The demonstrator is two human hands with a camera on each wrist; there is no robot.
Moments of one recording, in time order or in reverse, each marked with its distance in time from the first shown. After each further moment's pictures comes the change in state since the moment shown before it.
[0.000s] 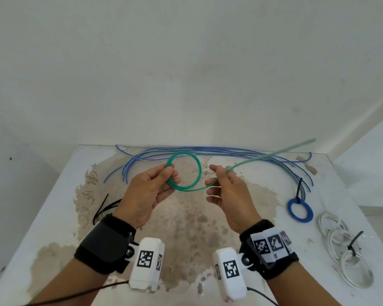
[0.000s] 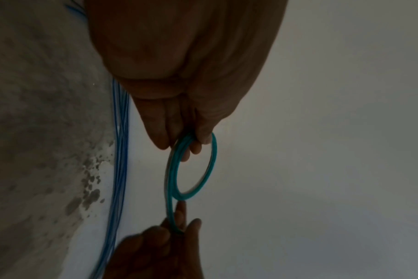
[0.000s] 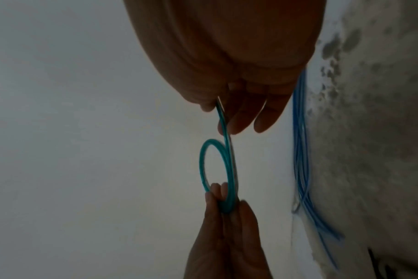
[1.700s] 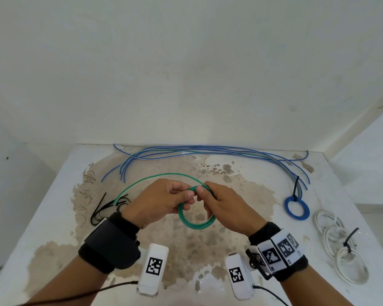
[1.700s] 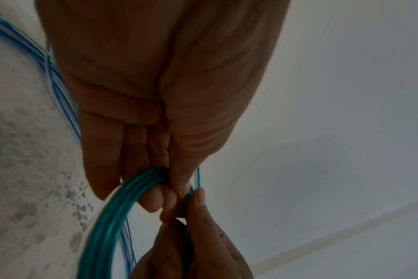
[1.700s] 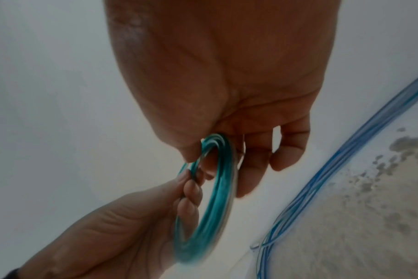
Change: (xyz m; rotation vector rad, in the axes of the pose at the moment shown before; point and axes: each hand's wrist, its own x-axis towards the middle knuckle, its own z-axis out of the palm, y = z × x) left_hand -0.014 -0.001 0.017 0.575 -0.325 -0.109; right_hand -0.014 -0.006 -0.023 -0.924 -0.427 -0.316
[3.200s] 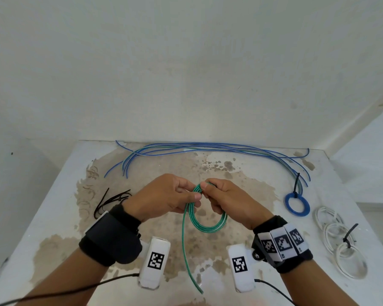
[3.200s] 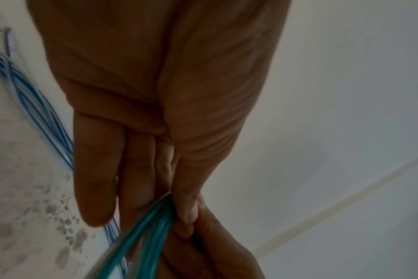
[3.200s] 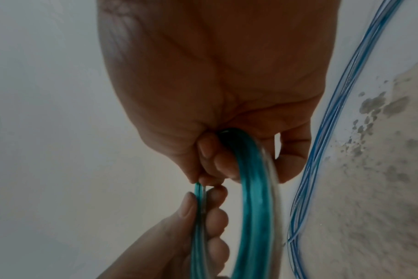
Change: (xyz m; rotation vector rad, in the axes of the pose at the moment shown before) left_hand -0.012 0.008 0.001 0.146 -0.096 0.022; right_hand -0.006 -0.008 -0.005 0.272 -0.101 0.117
